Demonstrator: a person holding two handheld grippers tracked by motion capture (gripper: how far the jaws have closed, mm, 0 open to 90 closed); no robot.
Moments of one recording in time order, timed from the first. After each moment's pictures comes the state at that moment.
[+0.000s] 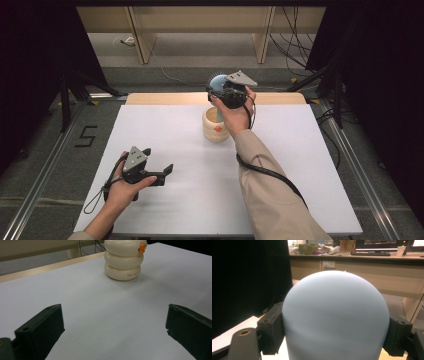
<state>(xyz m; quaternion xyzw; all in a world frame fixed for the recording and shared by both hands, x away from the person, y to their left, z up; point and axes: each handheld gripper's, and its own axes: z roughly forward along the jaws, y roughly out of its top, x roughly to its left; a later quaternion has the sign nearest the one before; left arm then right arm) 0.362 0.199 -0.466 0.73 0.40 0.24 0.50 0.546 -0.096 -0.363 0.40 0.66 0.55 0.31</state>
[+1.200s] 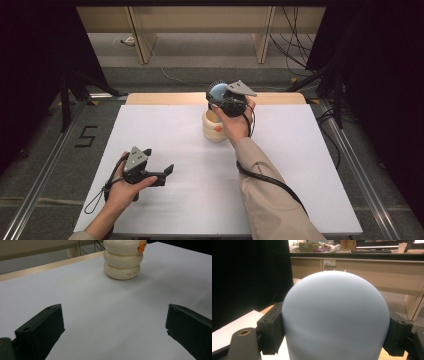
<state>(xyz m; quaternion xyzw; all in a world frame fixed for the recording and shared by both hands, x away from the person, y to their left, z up) 0.362 0.198 -0.467 0.74 0.40 0.24 0.50 0.537 -0.097 -0.389 0.40 0.66 0.55 0.31</state>
